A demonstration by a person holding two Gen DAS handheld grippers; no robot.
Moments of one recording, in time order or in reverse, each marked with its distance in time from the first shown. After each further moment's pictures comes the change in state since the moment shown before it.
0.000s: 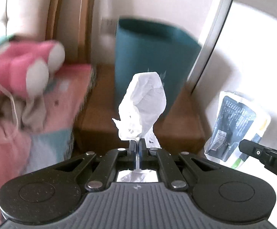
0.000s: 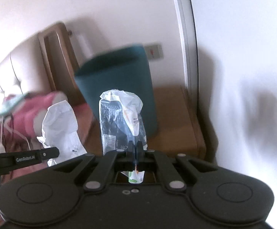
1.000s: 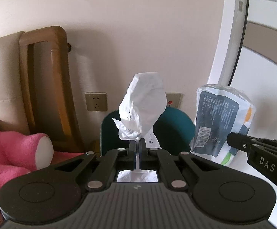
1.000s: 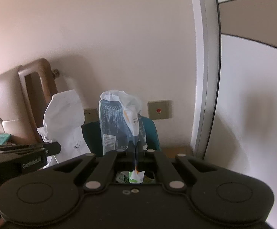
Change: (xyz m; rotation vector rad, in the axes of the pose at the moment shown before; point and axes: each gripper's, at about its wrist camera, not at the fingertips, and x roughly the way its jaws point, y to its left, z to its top) left arm 0.067 -0.035 0.215 0.129 -0.159 0.034; right arm 0.128 0.022 0.167 -0.070 -0.068 -0.065
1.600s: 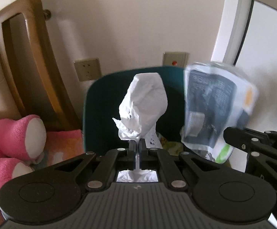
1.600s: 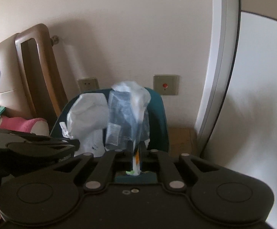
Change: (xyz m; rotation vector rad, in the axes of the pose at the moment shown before) left arm 0.074 -0.020 -0.010 0.062 0.242 0.027; right arm 0.041 0.011 -0.009 -0.065 0.156 0.009
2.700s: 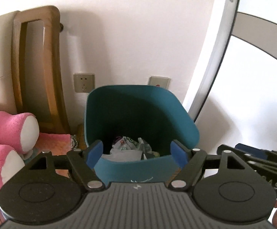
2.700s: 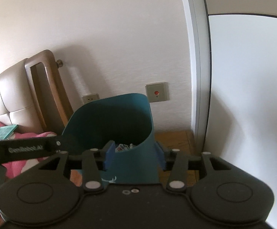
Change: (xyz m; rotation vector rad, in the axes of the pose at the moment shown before) left arm -0.081 0.009 -0.054 -0.092 -0.209 -0.125; right arm -0.081 -0.020 -0.052 0.095 -0.157 0.030
